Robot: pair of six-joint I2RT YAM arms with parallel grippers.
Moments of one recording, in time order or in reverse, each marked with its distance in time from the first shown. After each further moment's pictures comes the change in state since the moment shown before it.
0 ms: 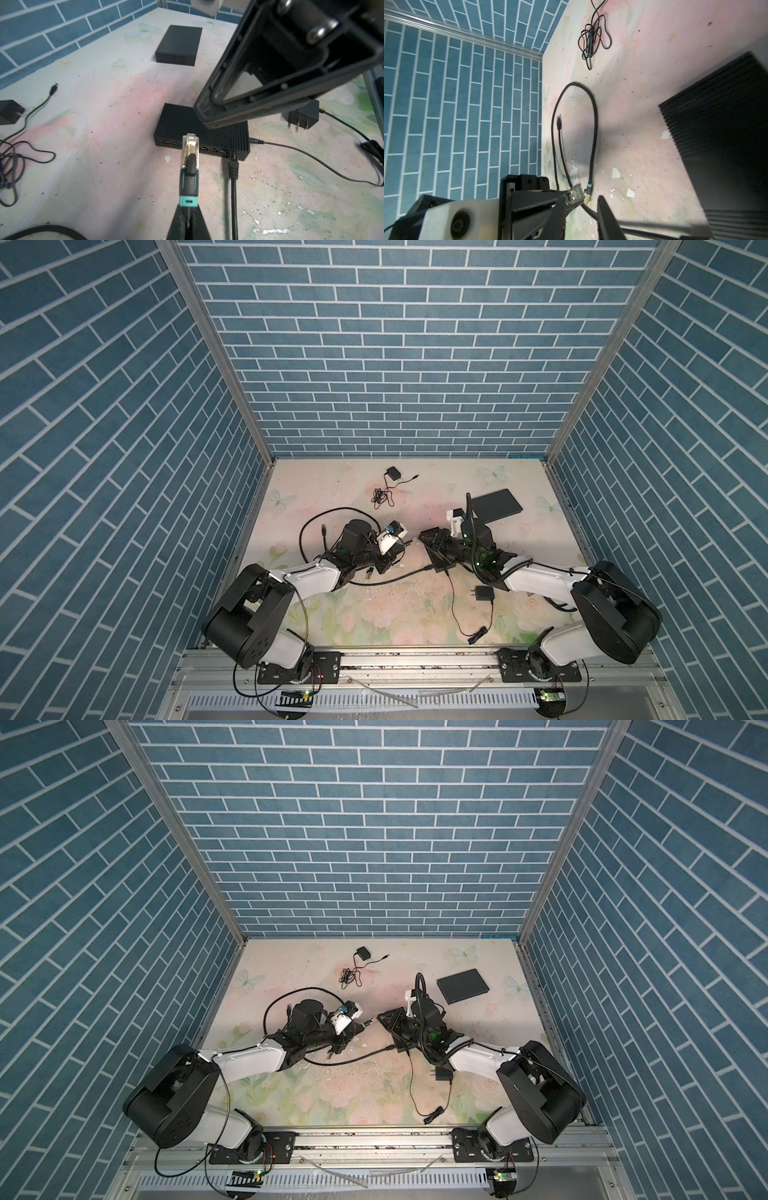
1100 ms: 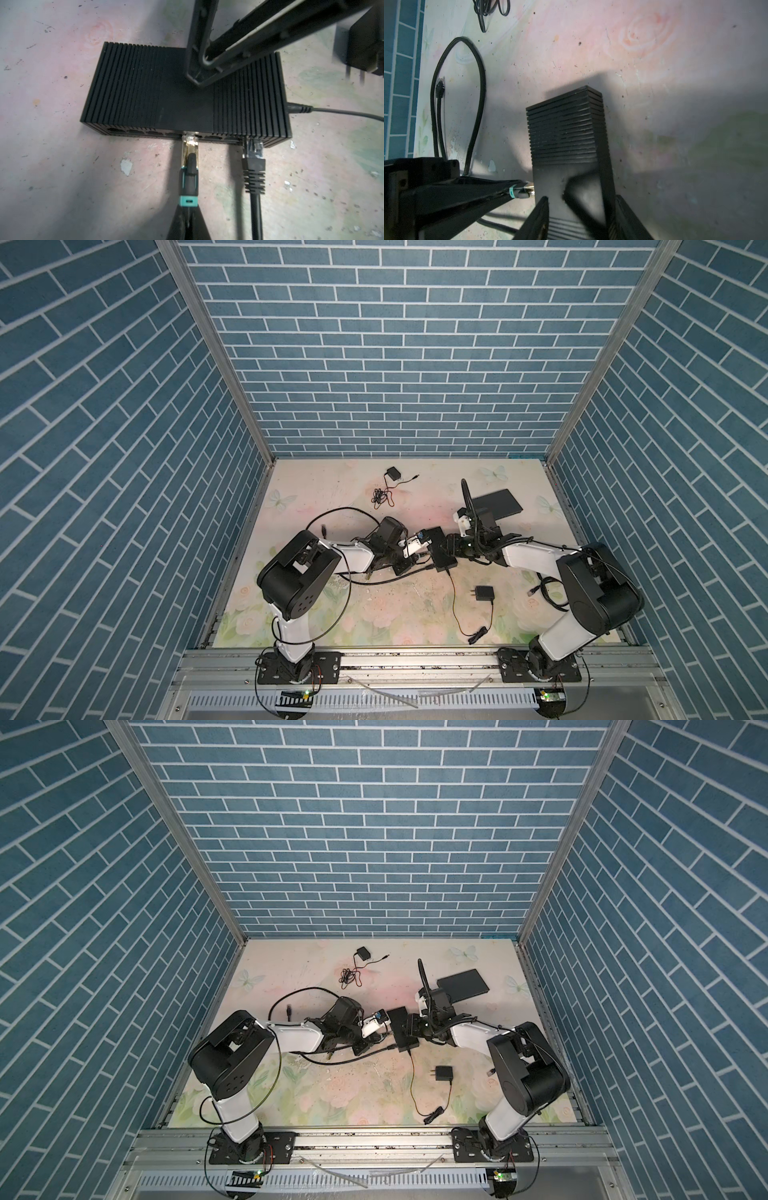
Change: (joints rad) left arm -0.137 0.340 0.269 -0.197 -0.145 0.107; right arm -0.211 0.189 0.146 -0.417 -0.054 -0.628
